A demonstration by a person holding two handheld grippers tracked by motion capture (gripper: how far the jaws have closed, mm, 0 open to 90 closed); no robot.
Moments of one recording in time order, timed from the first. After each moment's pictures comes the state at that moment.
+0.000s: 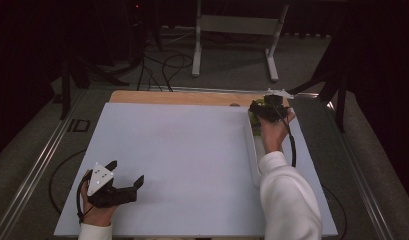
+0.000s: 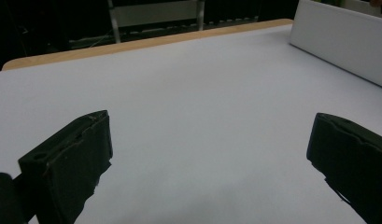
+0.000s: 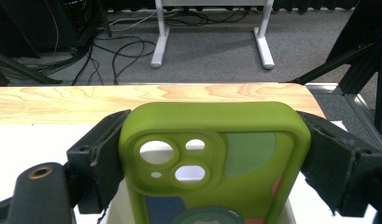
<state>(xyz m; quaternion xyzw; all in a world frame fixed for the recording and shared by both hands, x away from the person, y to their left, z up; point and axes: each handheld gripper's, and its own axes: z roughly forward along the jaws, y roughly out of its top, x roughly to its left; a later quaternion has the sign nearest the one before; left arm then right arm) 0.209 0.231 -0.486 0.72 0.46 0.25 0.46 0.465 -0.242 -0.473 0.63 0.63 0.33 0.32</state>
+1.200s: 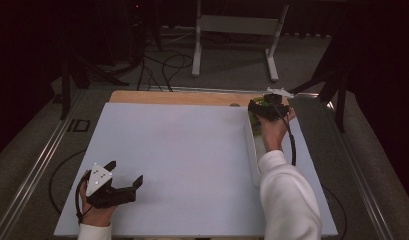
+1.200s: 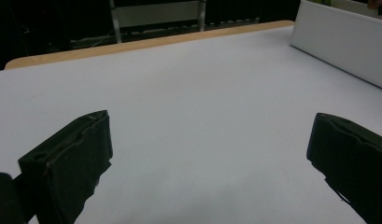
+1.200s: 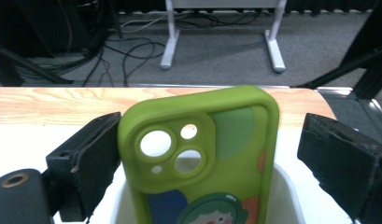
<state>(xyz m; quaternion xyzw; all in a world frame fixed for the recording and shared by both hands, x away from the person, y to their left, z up) 0.209 0.233 -0.486 0.72 0.46 0.25 0.46 0.470 -0.243 -0.474 0.61 0.64 0.35 0.31</state>
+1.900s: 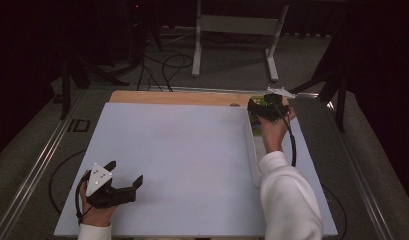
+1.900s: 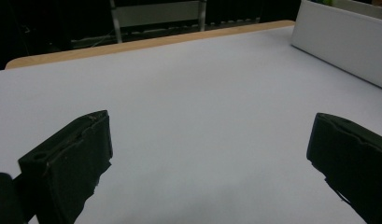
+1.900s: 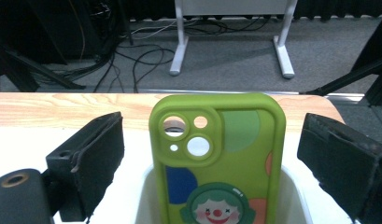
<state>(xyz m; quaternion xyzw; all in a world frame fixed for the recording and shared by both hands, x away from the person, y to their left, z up) 0.209 0.233 -0.486 0.72 0.46 0.25 0.46 0.464 -0.240 -0.466 0.61 0.64 0.37 0.30</state>
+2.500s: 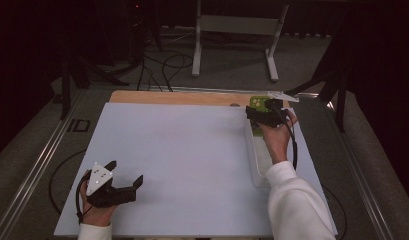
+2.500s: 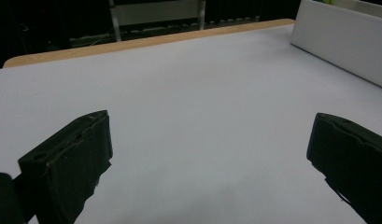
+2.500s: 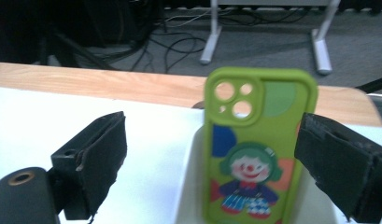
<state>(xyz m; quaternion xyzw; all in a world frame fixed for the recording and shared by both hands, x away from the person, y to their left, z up) 0.210 0.232 -0.487 0.72 0.46 0.25 0.45 0.430 -0.236 -0.449 0.57 0.68 0.39 0.25</state>
